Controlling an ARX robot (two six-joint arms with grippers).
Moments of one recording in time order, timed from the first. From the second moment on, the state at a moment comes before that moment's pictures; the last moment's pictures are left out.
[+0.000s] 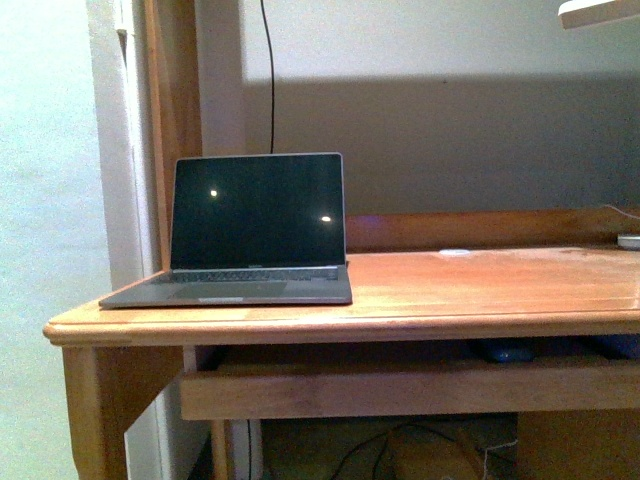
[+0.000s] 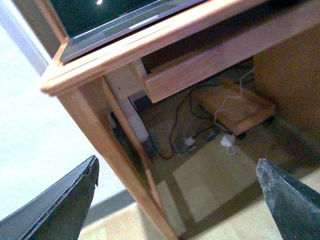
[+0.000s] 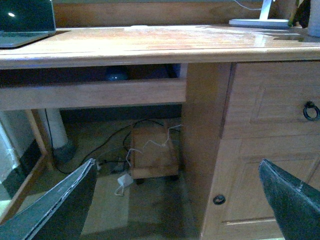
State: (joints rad) left arm -0.02 1.26 0.23 0.90 0.37 0.62; right arm 0.00 0.00 0.02 0.00 0.00 0.00
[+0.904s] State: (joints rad) left arm -0.06 2.20 1.08 1.03 0.48 1.57; right arm 0.00 0.00 0.02 0.00 0.00 0.00
